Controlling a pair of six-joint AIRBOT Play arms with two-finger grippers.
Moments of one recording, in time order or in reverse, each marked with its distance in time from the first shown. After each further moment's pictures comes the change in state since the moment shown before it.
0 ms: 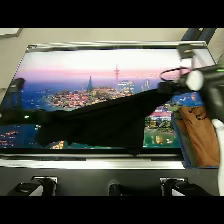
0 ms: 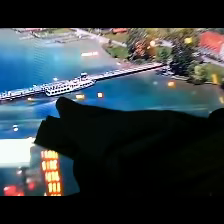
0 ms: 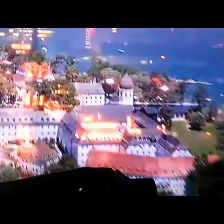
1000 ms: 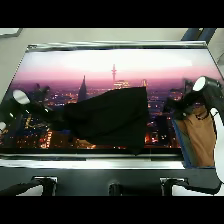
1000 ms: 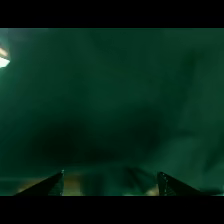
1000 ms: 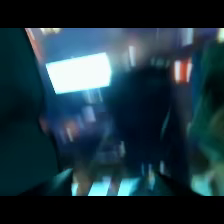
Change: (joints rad) left arm 0.024 -0.374 0.020 -0.161 -0.039 0.020; right arm -0.312 -0.173 -0.126 0.350 0.308 -0.092
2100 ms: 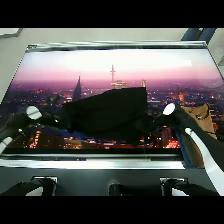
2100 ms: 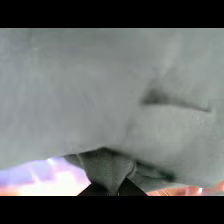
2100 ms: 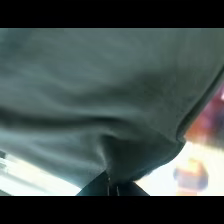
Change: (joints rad) left arm -0.123 0.138 -0.103 0.098 0.187 0.004; right arm 0.257 0.094 -0.357 0.358 -0.227 -0.167
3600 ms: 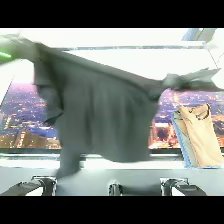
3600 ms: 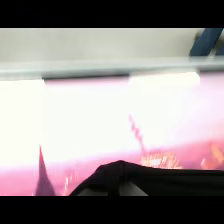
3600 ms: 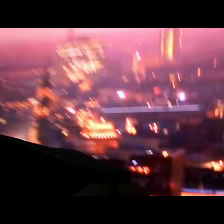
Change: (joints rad) left arm -0.003 -0.042 0.724 0.188 0.123 -0.053; right arm -0.098 0.198 0.480 -0.368 0.014 0.181
